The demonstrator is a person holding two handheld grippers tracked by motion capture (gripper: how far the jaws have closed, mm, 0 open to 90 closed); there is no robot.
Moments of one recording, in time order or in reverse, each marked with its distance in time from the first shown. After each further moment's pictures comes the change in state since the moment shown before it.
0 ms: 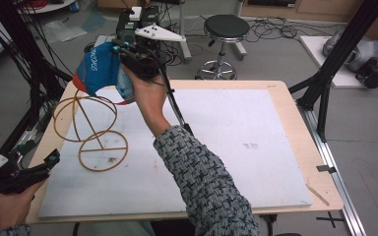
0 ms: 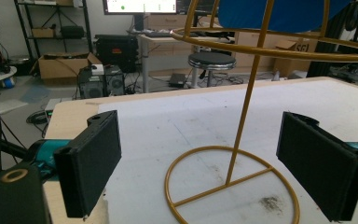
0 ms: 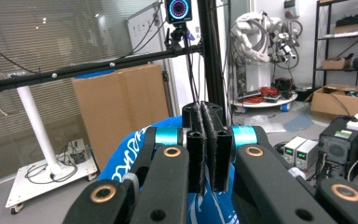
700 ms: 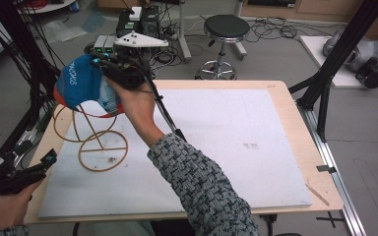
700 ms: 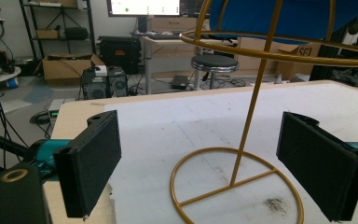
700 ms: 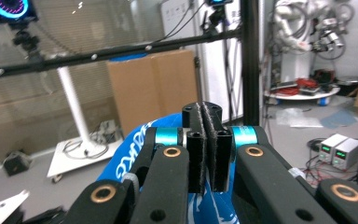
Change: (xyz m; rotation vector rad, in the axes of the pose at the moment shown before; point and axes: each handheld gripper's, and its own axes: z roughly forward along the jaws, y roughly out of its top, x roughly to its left) left arm 0.004 0.000 -0.003 -0.009 0.010 -0.007; right arm 0.033 -0.008 0.009 0.063 0.134 -0.015
